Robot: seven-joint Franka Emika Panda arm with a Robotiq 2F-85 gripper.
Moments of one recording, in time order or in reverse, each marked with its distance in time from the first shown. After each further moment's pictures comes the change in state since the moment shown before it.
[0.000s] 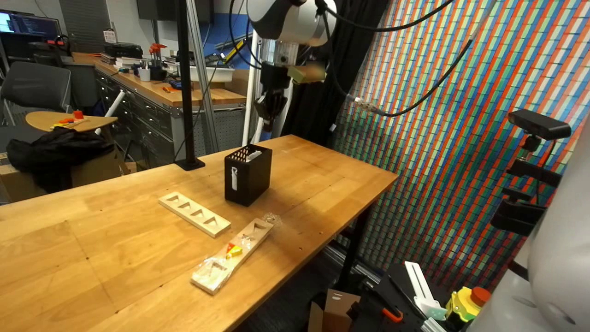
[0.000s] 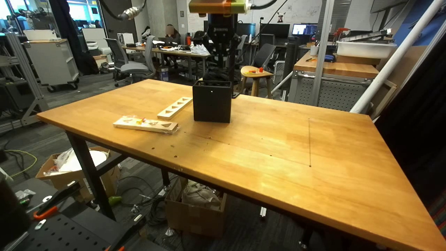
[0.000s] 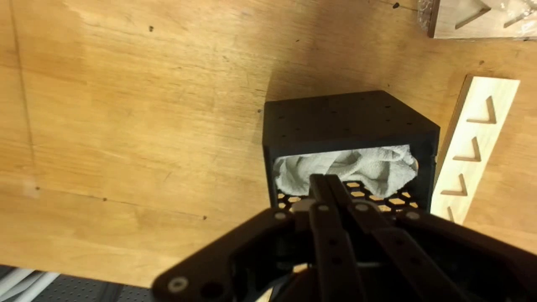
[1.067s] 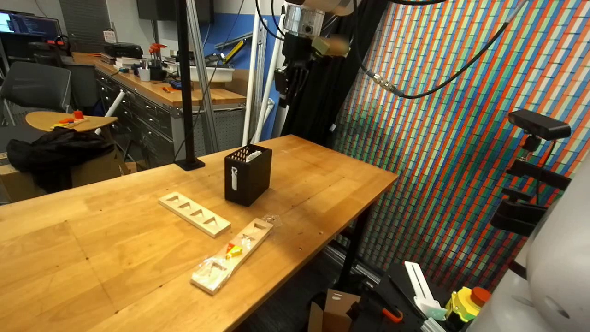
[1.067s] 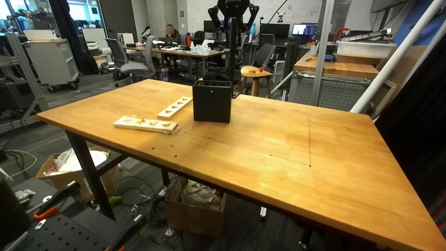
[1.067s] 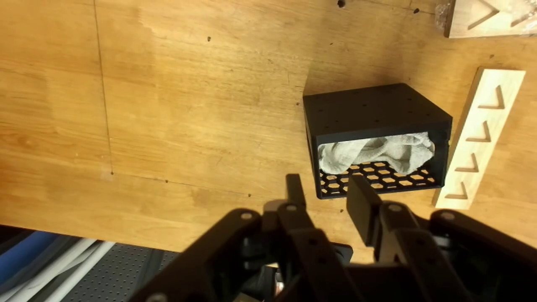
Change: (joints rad) arm -0.019 -0.095 -0.058 0.025 0.000 -0.057 -0.035
